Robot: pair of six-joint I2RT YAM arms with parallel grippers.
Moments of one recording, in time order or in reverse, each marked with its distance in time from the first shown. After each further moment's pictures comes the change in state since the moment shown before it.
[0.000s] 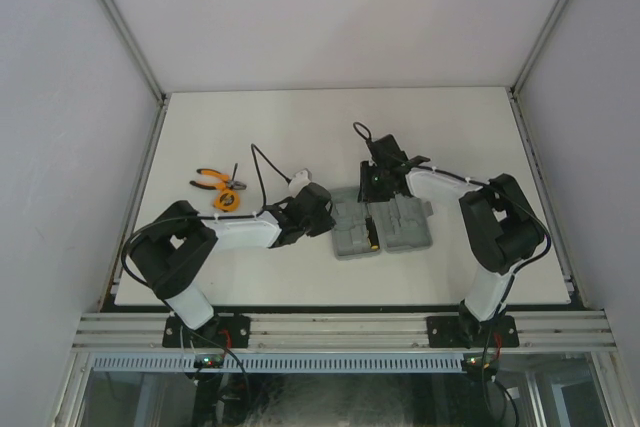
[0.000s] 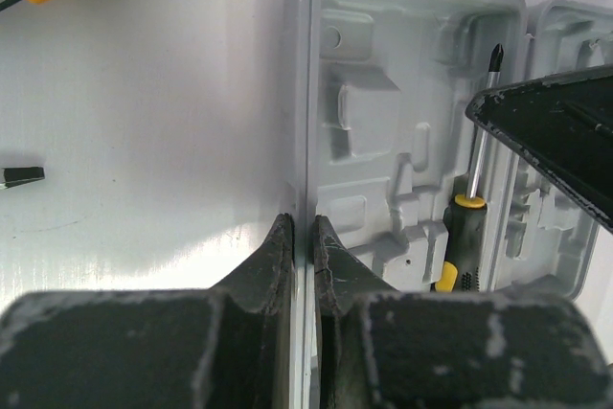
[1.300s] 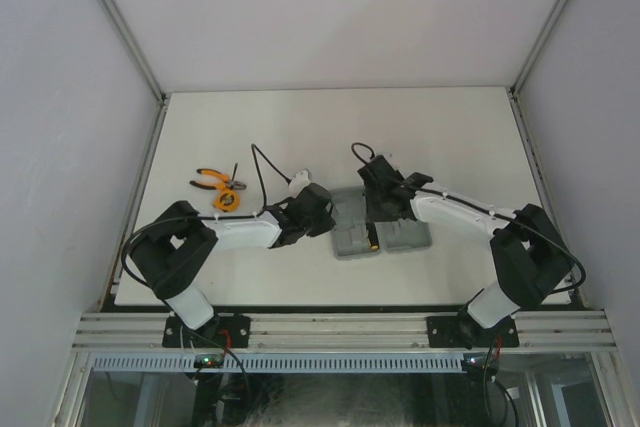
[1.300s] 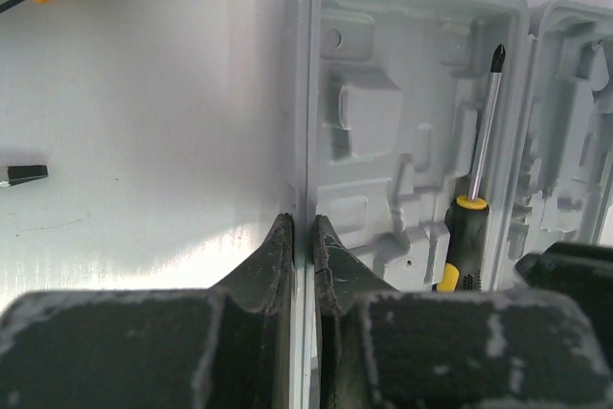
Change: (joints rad) left arm -0.001 0.000 0.002 -0.007 -0.011 0.000; right arm 0.203 -0.222 -0.096 -0.260 0.313 0.159
